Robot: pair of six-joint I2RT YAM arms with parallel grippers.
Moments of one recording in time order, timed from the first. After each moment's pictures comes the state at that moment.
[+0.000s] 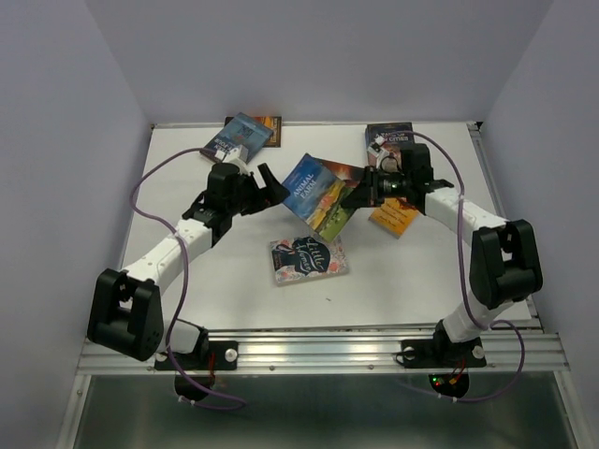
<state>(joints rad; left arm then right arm) -0.37 1.35 0.87 -0.02 0.20 -0.66 0.23 1.66 1.11 -0.11 -0.98 0.35</state>
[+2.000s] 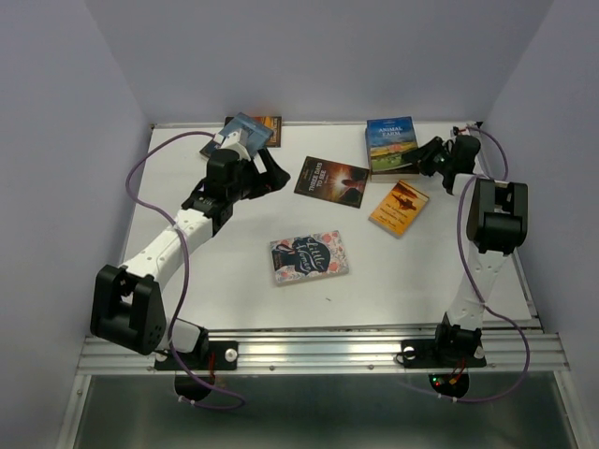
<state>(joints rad) -0.37 1.38 1.00 -0.03 0.15 -0.62 -0.18 2.17 1.38 0.39 -0.59 0.78</state>
